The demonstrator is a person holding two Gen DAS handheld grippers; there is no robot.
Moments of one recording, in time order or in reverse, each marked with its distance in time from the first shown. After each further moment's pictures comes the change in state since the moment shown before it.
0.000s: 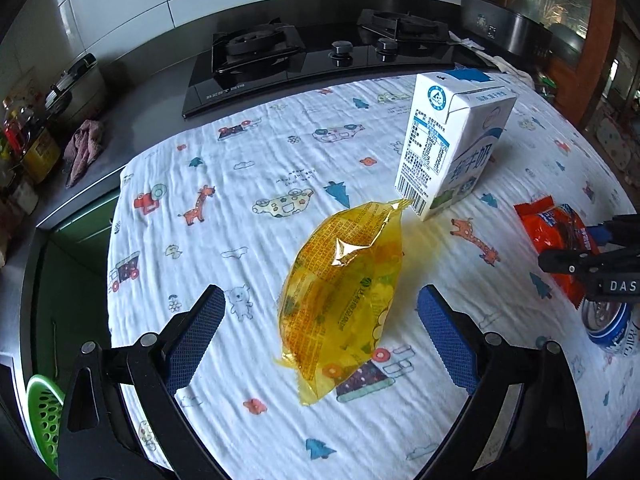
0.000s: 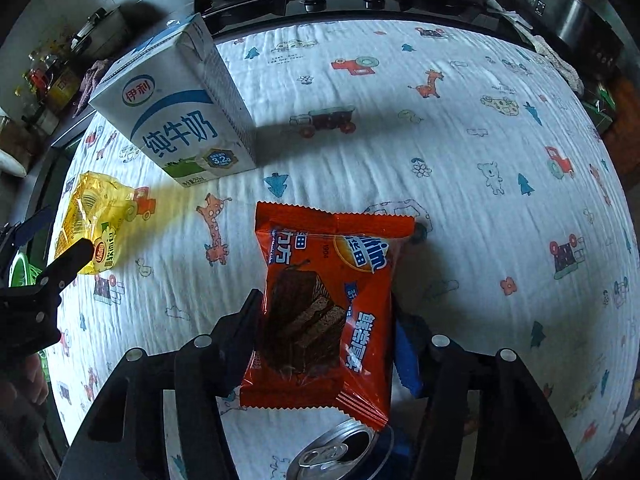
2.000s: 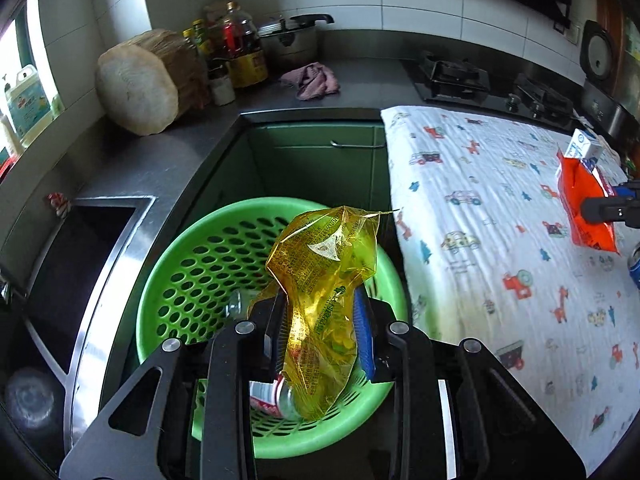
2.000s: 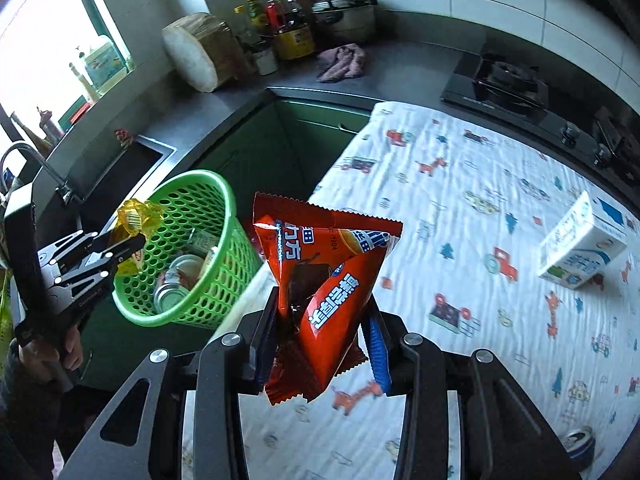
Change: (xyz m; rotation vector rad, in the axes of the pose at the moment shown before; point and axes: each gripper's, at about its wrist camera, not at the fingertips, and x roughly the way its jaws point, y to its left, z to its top) left arm -0.177 0.204 -0.200 -0.362 -0.075 0.327; right arm -0.085 0.274 -0.056 -0.521 -0.134 0.352
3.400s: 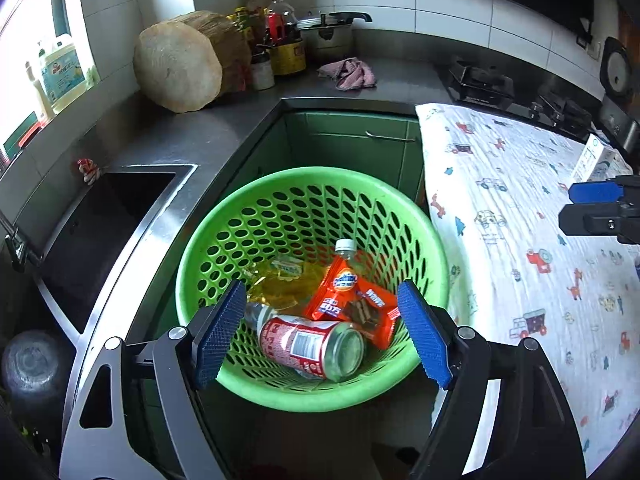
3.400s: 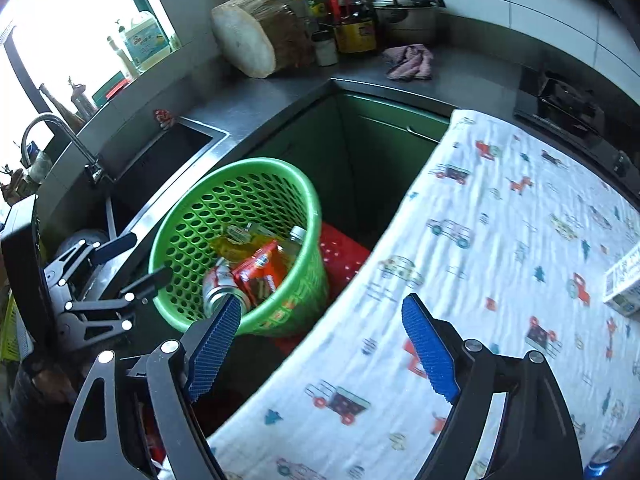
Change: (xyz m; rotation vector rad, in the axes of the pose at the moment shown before) left arm -0.023 0.030 -0.033 -0.061 -0.008 0.037; right arm 0.021 0.065 -0.003 -0.068 0.005 0.070
